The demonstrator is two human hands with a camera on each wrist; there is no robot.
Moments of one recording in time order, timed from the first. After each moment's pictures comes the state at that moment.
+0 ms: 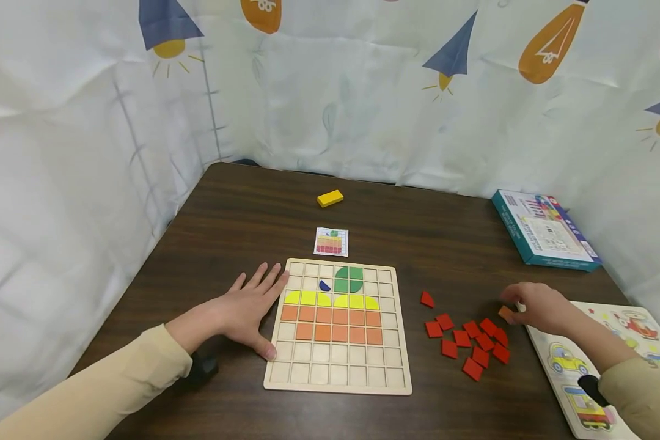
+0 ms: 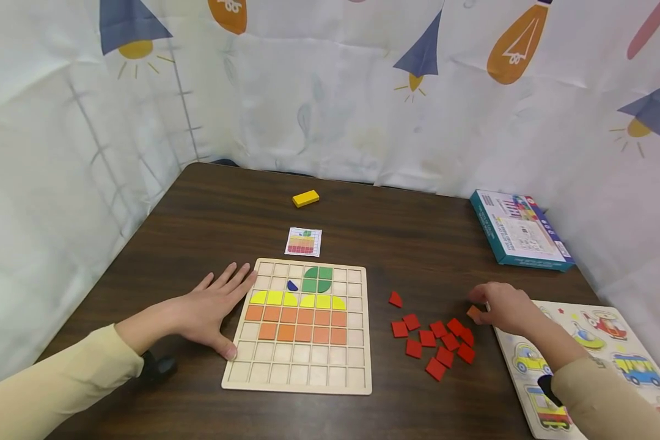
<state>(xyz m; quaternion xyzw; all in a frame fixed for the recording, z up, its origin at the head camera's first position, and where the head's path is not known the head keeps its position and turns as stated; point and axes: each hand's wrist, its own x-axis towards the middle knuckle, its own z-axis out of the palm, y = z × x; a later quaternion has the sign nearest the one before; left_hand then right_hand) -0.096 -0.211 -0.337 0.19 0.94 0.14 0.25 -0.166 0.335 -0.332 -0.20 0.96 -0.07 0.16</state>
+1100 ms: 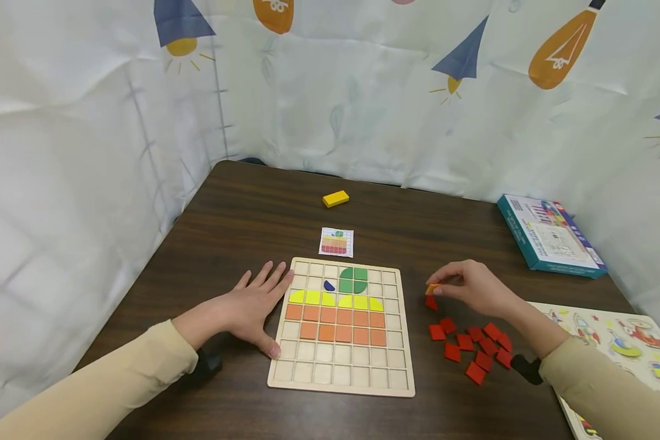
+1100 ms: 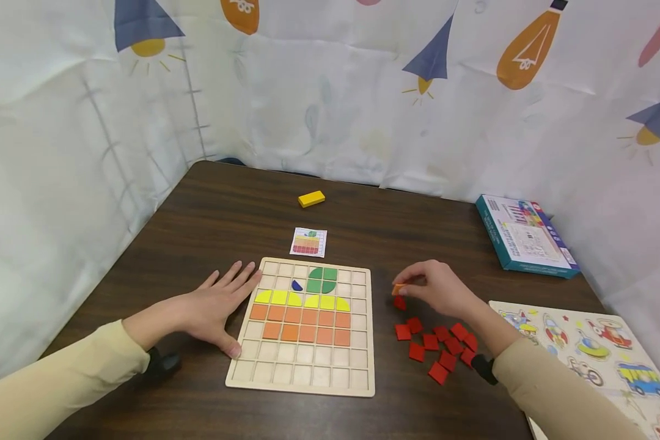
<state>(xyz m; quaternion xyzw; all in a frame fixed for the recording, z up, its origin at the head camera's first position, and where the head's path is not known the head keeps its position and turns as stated) -0.094 -0.211 -0.335 0.19 0.94 0.14 0.25 -0.170 0.214 -0.312 -0.25 0.91 -0.29 0.15</state>
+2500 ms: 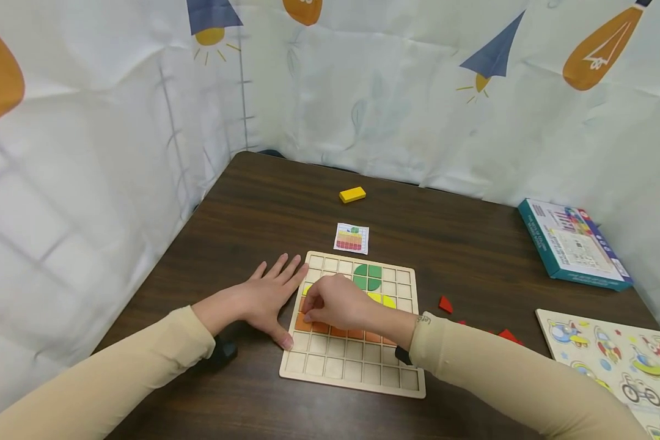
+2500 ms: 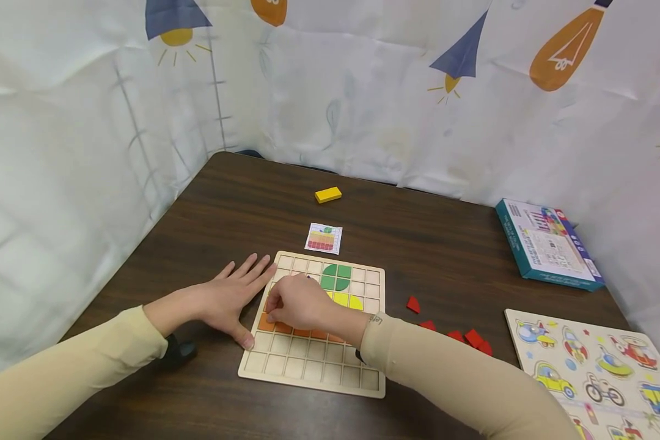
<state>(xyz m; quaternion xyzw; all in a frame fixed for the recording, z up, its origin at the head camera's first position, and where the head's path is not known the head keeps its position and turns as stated) -0.097 -0.213 -0.333 0.20 0.94 0.12 0.25 -0.125 -0.018 -0.328 -0.39 0.86 -0.24 0.23</state>
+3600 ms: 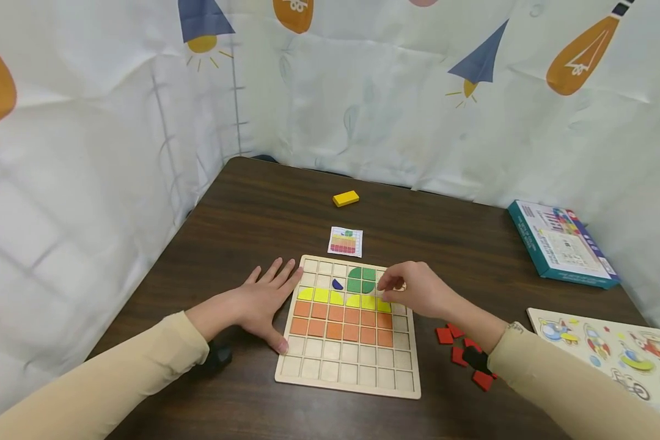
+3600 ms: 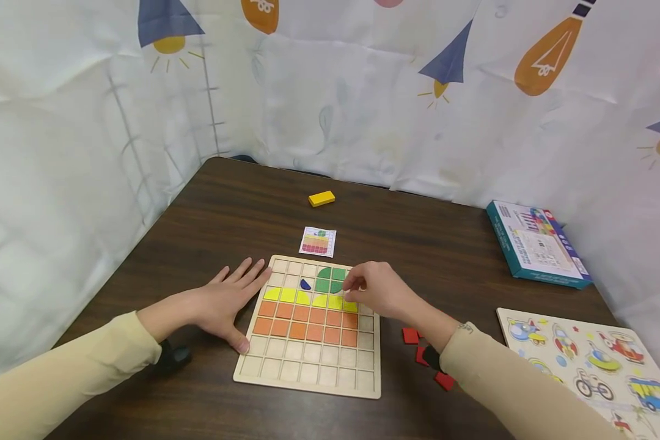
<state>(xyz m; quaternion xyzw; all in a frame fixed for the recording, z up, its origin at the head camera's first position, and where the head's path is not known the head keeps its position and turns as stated) -0.096 -0.209 -0.333 0.19 0.94 0.12 0.26 -0.156 0.105 -0.309 -0.29 0.91 -0.25 0.17</state>
